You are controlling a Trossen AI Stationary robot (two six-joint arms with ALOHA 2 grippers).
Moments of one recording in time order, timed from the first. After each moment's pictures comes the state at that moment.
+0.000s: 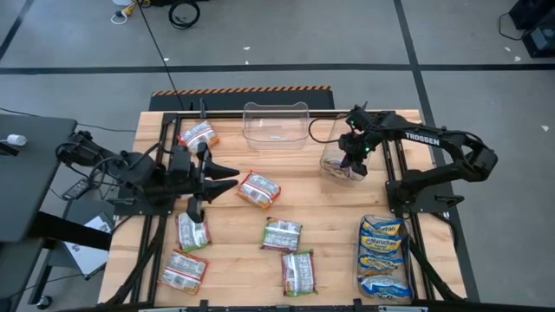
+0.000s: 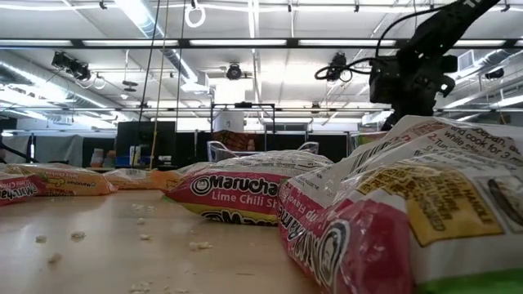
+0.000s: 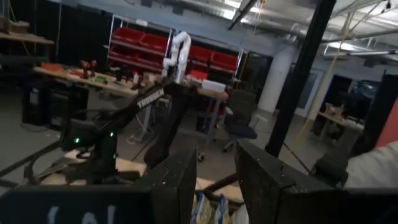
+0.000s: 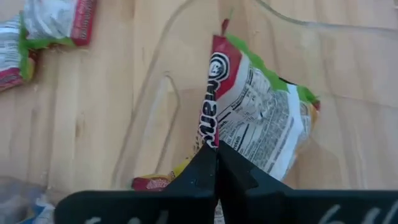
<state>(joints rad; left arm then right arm) -0.46 1.05 1.16 0.08 -0.54 -0.19 -0.74 1.26 0.75 -0.78 -0.59 -0.52</state>
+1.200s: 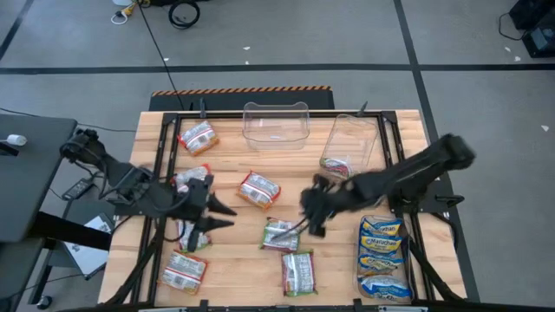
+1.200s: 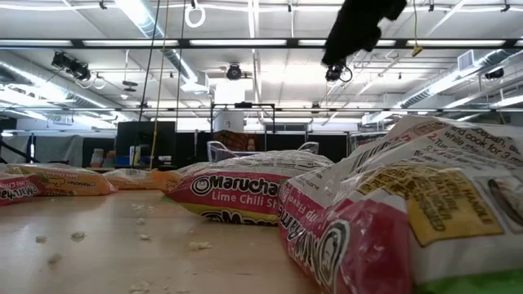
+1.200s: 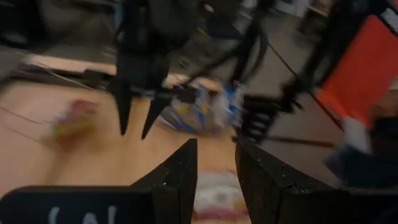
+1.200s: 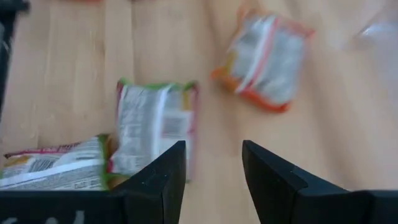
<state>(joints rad) -0.60 1.09 1.16 -0.34 -0.44 -0.37 0.34 1.54 1.21 -0.60 0.30 0.41</state>
